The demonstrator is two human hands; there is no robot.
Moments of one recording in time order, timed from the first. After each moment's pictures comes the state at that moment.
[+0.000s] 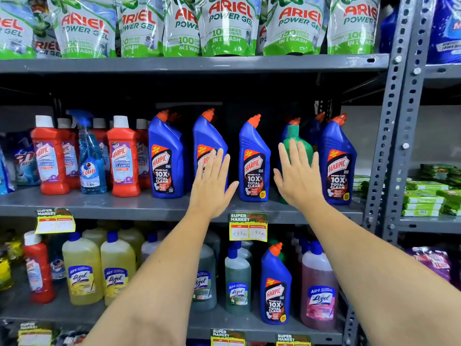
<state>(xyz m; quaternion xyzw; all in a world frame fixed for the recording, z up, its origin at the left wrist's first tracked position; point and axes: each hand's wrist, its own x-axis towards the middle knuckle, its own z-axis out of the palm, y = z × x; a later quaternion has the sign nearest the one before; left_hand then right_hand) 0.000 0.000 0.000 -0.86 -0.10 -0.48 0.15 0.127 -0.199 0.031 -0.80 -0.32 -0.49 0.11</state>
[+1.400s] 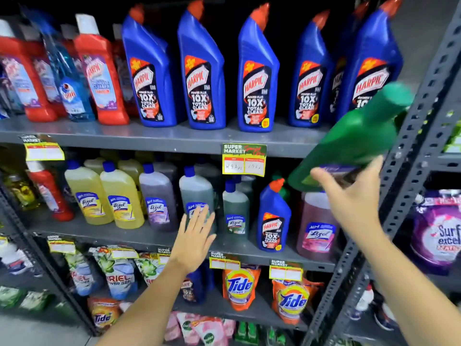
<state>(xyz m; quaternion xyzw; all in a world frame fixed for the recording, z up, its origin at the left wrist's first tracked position) -0.062 -0.012 -0.284 -0.97 -0.19 -0.15 0.06 0.095 -0.296 -0.095 -0.63 -0.32 -0.19 0.68</state>
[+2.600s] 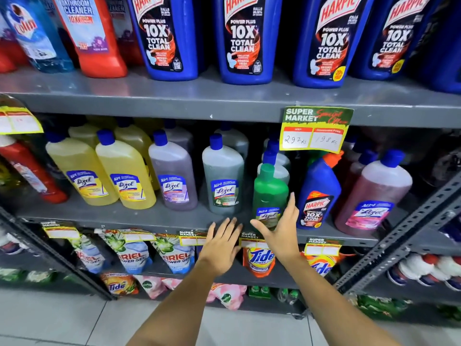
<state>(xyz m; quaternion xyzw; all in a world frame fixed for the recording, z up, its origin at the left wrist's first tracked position) -0.064 0.041 -0.389 -0.99 -0.11 0.02 -0.02 0.042 -0.110 -0.322 -0.81 -0.22 0.02 0.54</state>
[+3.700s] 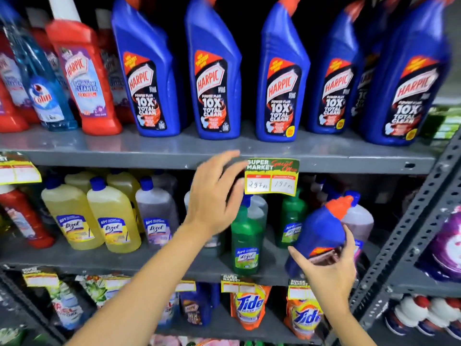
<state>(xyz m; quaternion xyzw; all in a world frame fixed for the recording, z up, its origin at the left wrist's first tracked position) -0.031 -0.004 -0.106 -0.83 0.05 -0.54 -0.09 0.056 -0.221 -0.233 -0.77 -0.09 -0.16 0.61</state>
